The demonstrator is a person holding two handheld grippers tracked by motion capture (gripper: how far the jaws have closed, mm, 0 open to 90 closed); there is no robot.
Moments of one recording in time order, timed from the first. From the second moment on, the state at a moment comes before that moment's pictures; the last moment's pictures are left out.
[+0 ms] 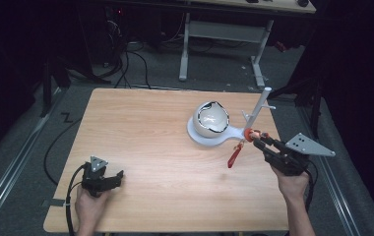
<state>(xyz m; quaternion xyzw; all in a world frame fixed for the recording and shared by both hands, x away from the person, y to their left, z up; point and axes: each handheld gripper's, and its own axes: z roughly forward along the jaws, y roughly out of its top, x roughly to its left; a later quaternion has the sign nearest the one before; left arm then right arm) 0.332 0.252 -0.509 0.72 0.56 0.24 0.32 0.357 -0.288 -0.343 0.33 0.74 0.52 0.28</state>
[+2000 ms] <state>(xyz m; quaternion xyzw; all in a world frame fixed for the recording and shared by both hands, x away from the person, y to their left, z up) 0.332 0.252 -0.509 0.73 0.56 0.24 0.32 0.428 -0.345 -0.287 0.45 0.67 0.48 0.34</state>
